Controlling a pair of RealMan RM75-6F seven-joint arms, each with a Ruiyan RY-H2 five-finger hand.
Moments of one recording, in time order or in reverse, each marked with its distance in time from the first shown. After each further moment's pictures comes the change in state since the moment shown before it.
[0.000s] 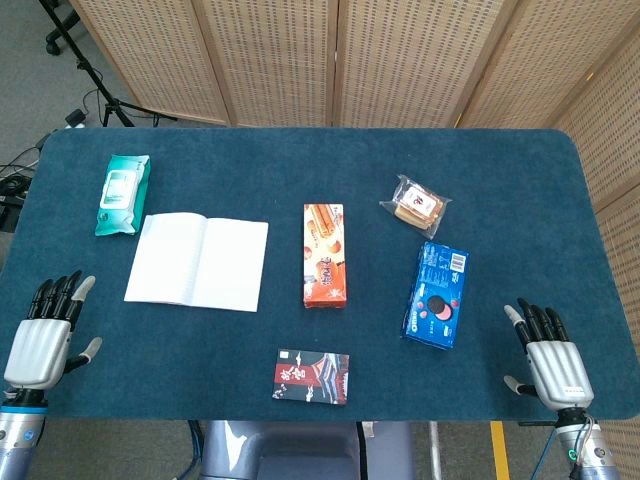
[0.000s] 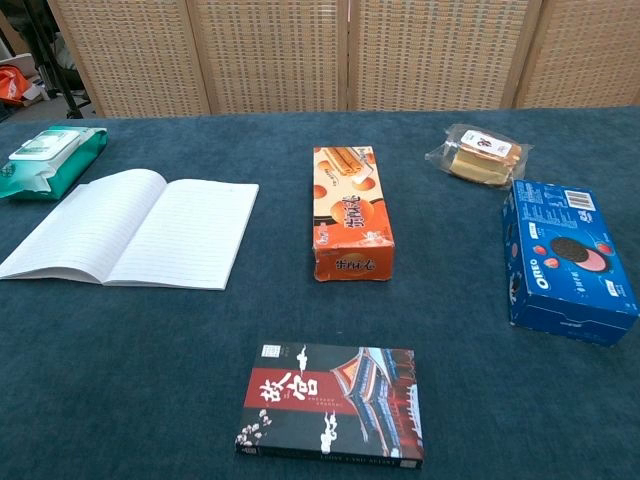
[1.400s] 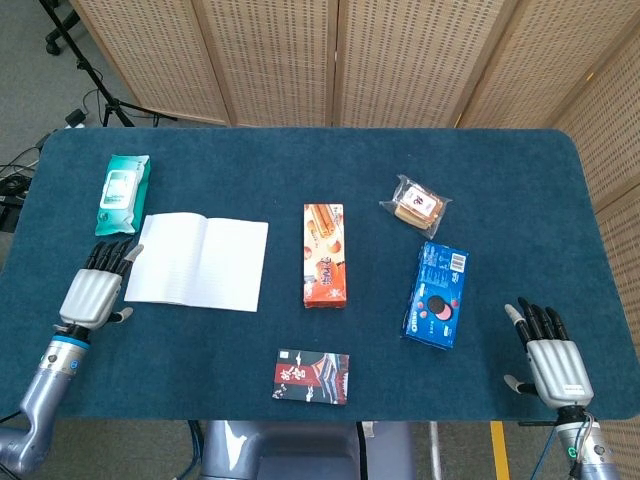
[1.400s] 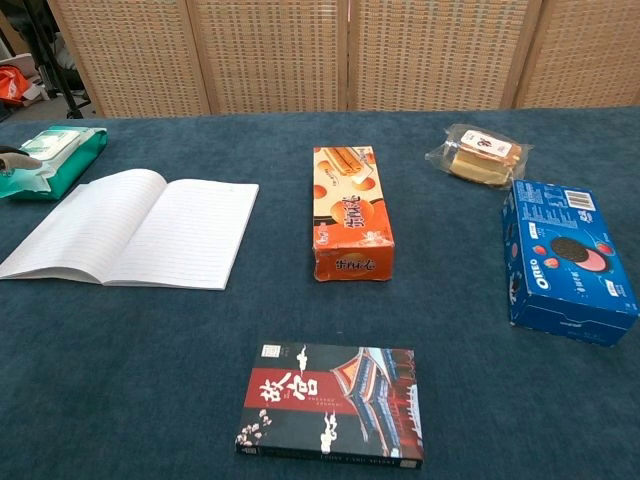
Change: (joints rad) left arm -0.266 -0.143 -0.079 0.318 -0.093 -0.350 -0.034; right arm 0.006 -0.001 0.004 0.003 0.014 -0.015 0.006
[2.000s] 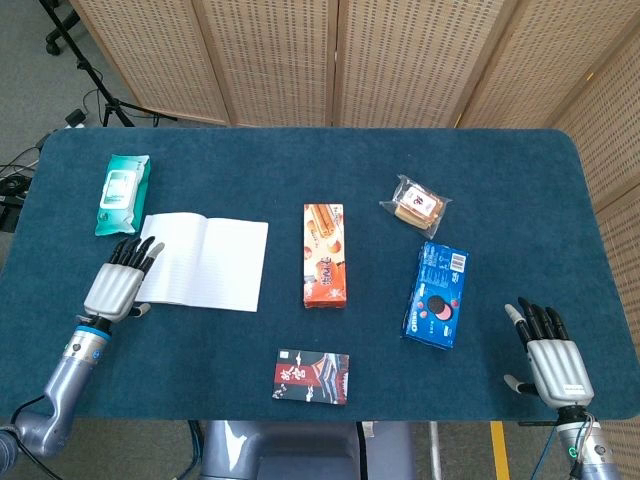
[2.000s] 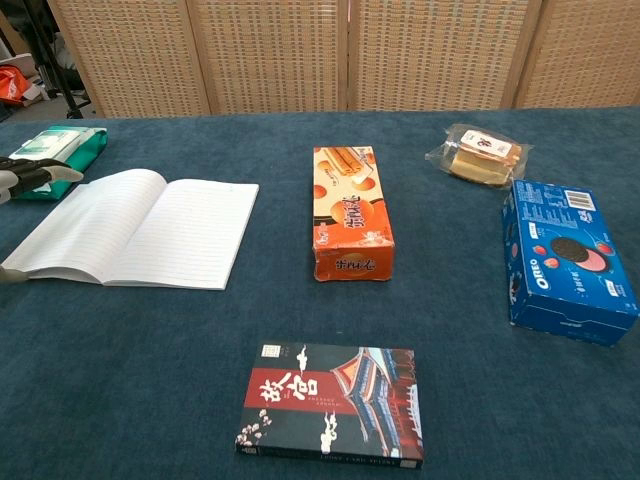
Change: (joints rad) left arm -0.066 -0.076 0.002 0.072 -0.018 -0.059 0.013; right arm 0.000 0.001 -0.001 0.001 -0.003 0.001 0.006
